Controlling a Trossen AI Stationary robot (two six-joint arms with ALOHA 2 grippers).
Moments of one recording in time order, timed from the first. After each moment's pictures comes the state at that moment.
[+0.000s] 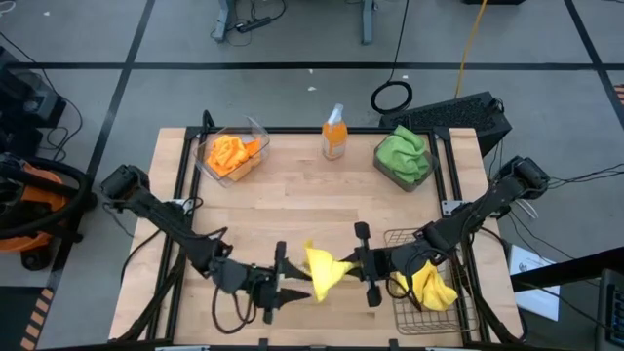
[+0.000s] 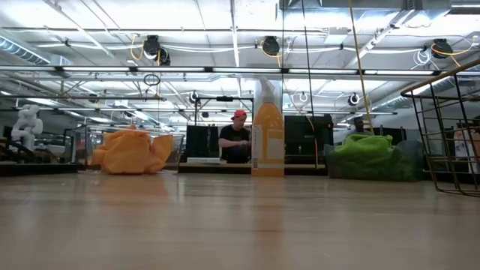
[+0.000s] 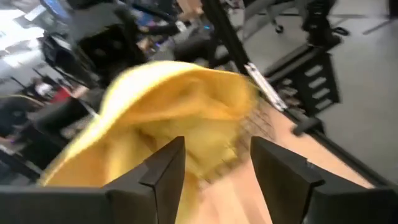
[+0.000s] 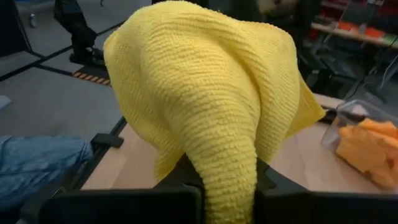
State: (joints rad) left arm -0.64 1.58 1.06 0.37 -0.46 0.47; right arm 0.56 1.42 1.01 0.12 0.43 0.00
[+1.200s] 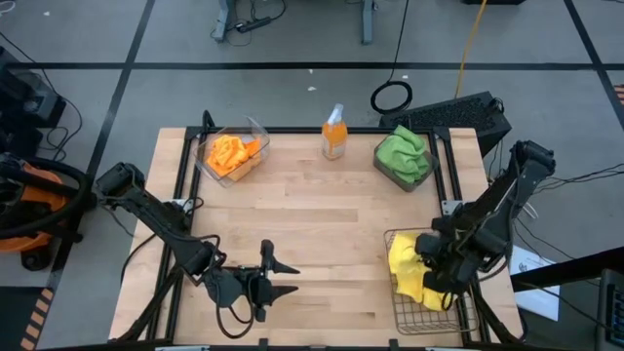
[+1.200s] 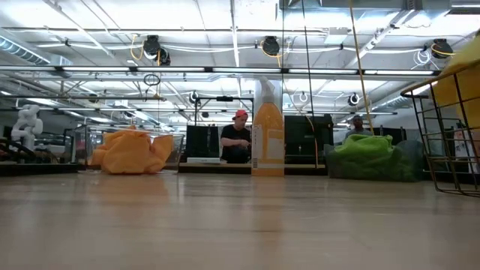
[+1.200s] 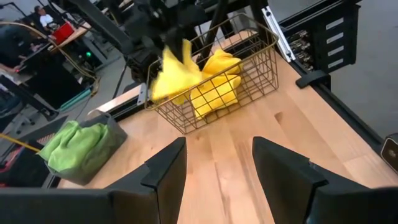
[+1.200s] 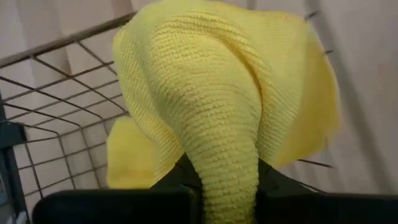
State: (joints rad) left arm -0.71 1.52 1.05 0.07 -0.66 0.19; right arm 0.91 1.14 0.92 -1.14 0.33 1.19
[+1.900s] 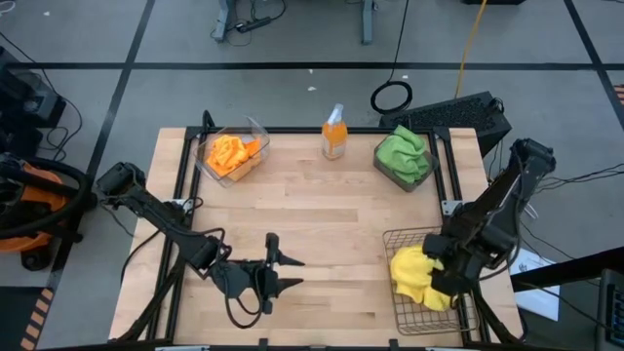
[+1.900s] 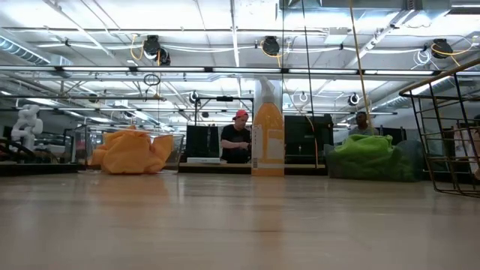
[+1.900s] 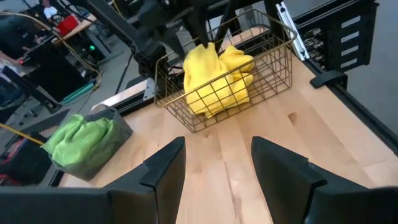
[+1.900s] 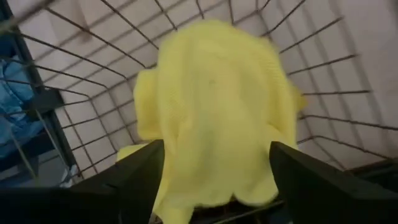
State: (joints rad) left arm -0.65 1.53 1.05 0.07 -0.63 0.19; right arm 0.93 1.11 0.94 -1.18 0.14 1.33
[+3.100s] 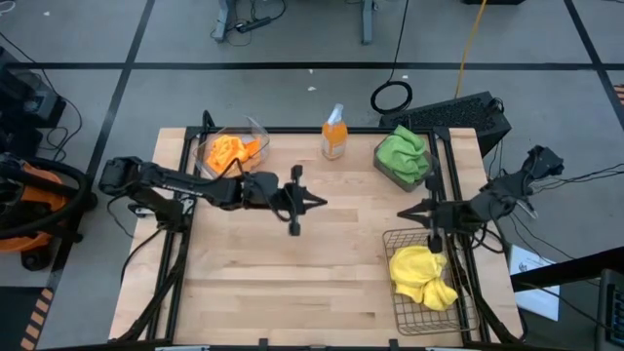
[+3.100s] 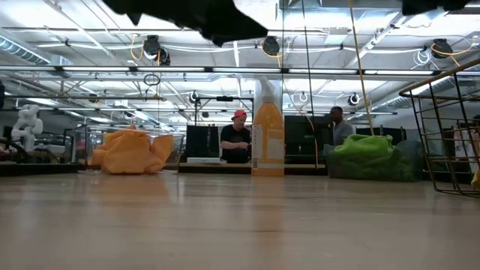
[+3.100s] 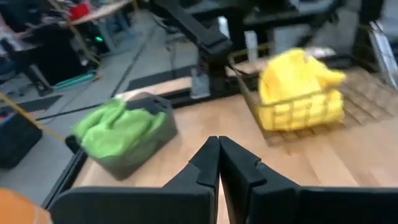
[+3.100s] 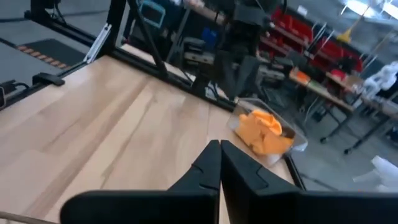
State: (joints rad) left arm -0.04 1.49 0.94 0.30 -0.04 0.26; right arm 0.58 0.49 0.55 -0.24 0.58 -0.31
